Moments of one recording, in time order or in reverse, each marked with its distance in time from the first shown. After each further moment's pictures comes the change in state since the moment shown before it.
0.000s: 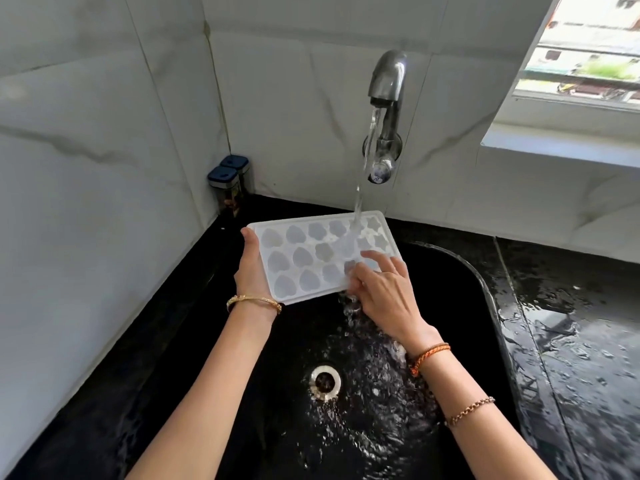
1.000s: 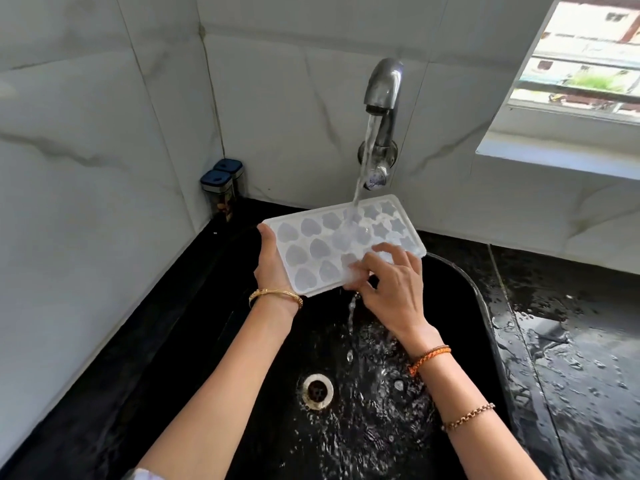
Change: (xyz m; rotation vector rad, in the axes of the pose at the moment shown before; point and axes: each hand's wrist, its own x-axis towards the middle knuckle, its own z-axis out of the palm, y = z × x) left_hand -0.003 -0.007 0.041 -0.088 -0.019 -0.003; right_hand 0.012 0.007 -0.011 0.064 0.154 0.145
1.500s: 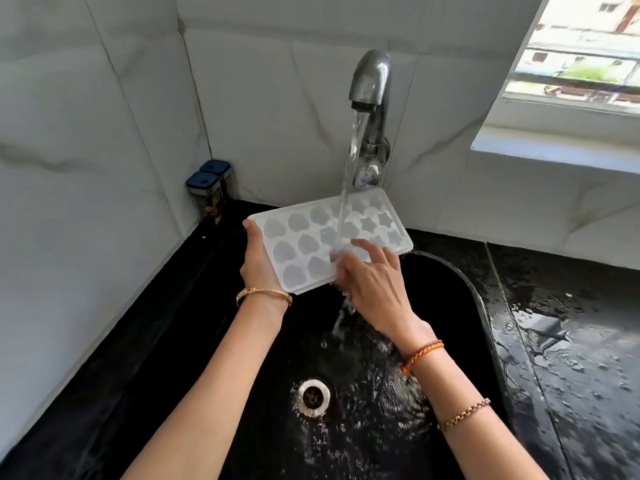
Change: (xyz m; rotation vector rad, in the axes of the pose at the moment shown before) left_hand 0.015 0.000 0.004 -0.030 0.000 0.019; right_hand 0.013 0.001 0.007 -0.047 -0.149 -0.115
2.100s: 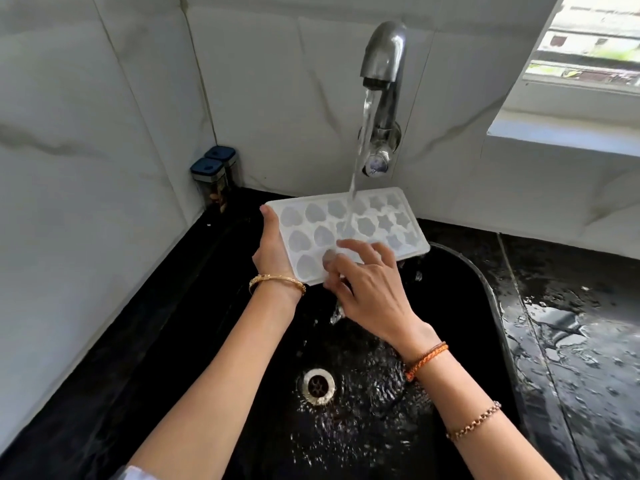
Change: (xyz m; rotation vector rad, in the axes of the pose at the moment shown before) left_hand -0.001 -0.006 0.009 0.010 -0.024 -0.044; right_hand -0.010 -0.018 0.000 0.041 0.061 -0.157
